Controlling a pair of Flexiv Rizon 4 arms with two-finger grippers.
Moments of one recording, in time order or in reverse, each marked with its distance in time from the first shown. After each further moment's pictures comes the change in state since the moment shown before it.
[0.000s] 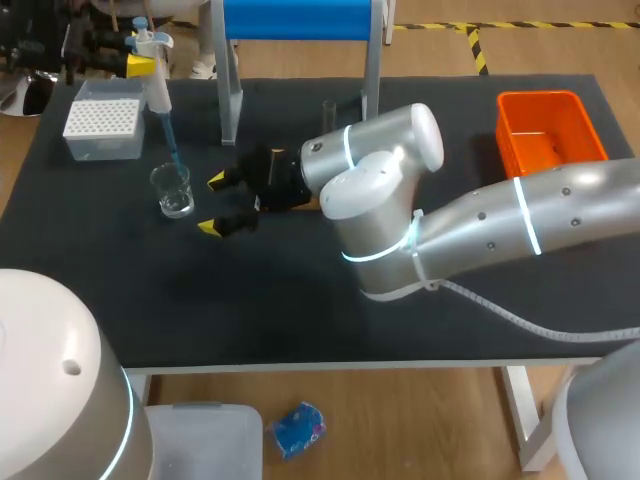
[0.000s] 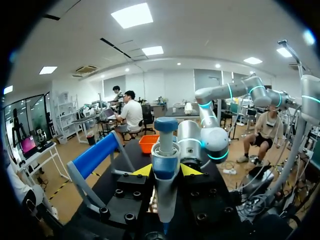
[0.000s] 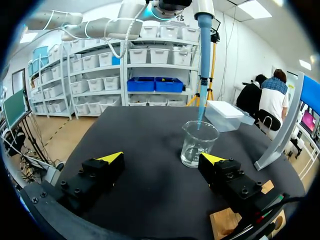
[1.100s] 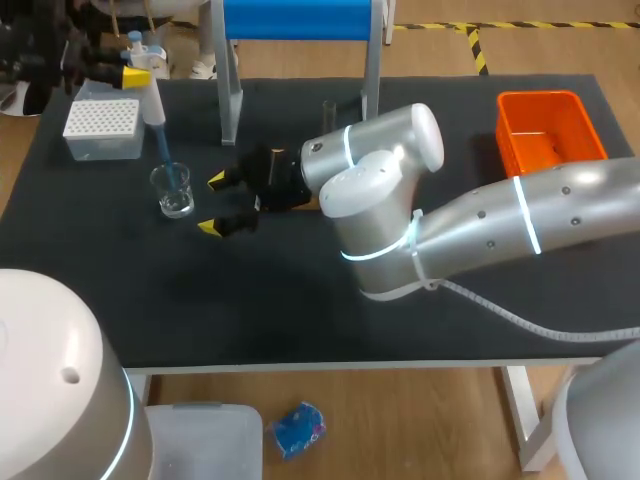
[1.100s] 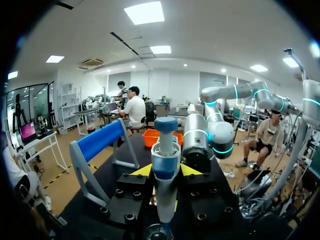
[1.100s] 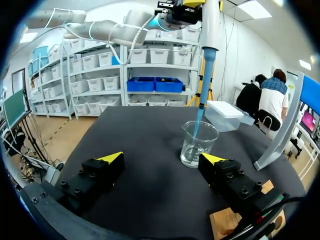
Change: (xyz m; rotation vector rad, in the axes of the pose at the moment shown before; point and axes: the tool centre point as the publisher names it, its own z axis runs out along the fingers) left arm -0.027 0.039 -0.005 0.012 -0.008 -0.075; right arm 0.000 0.000 0.000 0.000 -0.001 0.000
